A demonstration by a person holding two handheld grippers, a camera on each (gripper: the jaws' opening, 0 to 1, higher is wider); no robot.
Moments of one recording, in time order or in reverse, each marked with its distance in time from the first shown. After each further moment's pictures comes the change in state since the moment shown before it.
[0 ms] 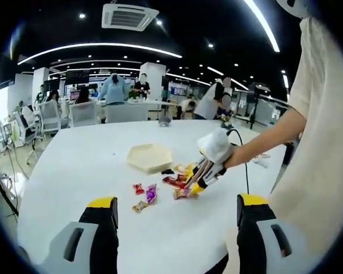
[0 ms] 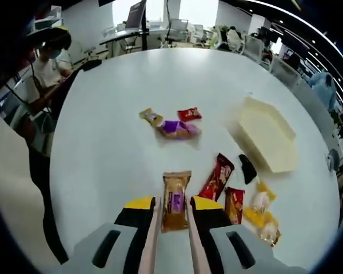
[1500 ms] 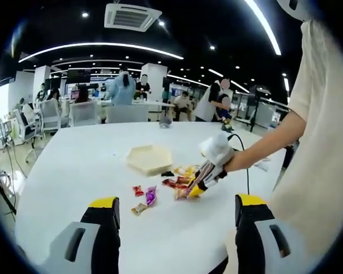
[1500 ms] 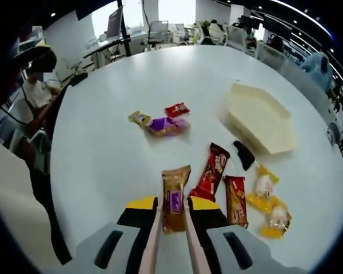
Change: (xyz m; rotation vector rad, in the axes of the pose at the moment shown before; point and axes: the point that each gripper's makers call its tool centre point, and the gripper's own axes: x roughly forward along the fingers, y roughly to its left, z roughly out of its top) left arm 0.006 0.002 0.004 -0.016 -0.015 -0.005; right arm -0.004 -0.007 -0.006 0.164 -0.028 -0.009
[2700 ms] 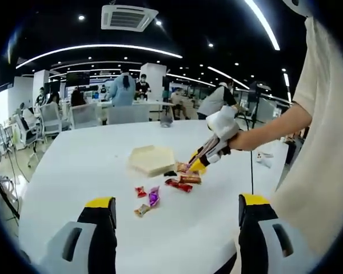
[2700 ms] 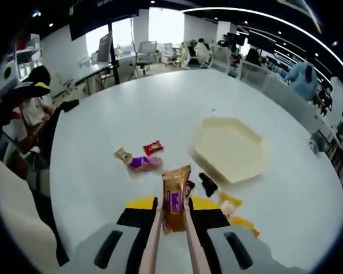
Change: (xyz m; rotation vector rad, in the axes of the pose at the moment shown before) left arm 0.005 0.002 0.000 0.032 0.008 0.017; right arm -0.050 -0.044 0.055 0.023 -0.160 -0.096
